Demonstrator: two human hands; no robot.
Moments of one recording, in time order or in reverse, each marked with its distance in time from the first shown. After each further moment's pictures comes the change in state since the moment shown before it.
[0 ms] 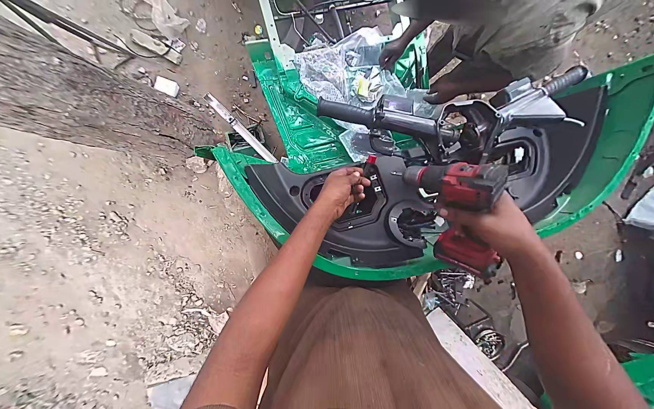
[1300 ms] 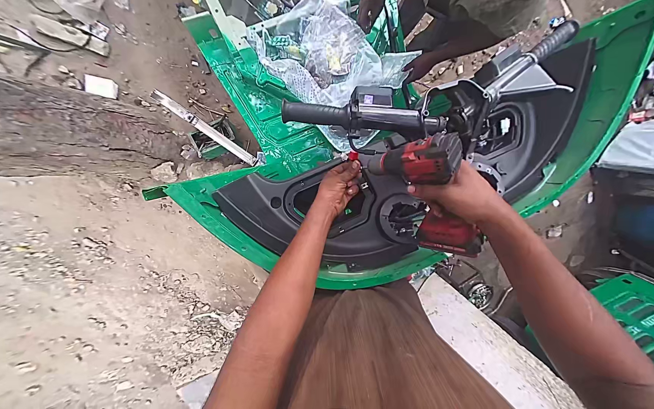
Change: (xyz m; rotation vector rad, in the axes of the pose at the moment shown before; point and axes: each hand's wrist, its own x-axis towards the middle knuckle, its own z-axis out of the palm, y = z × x) left_hand 0.073 -0.025 0.011 -0.277 -0.197 0.010; right_hand 0.063 -0.022 0.012 0.039 -0.064 0.188
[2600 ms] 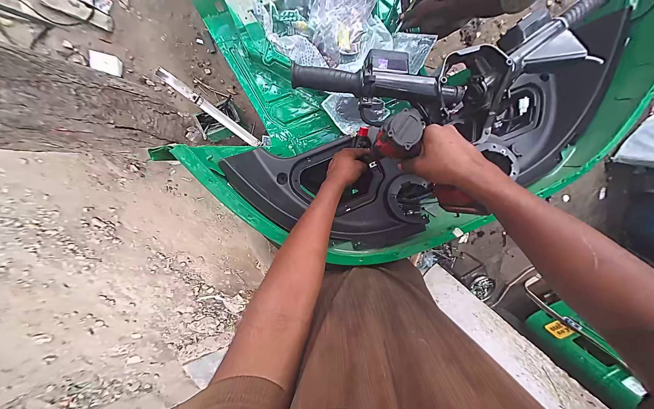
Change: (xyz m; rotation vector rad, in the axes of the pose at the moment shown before) left_hand 0.010 -0.006 -0.017 1.287 0.037 0.043; right_hand 0.032 -0.028 0.038 -0.899 0.038 0.100
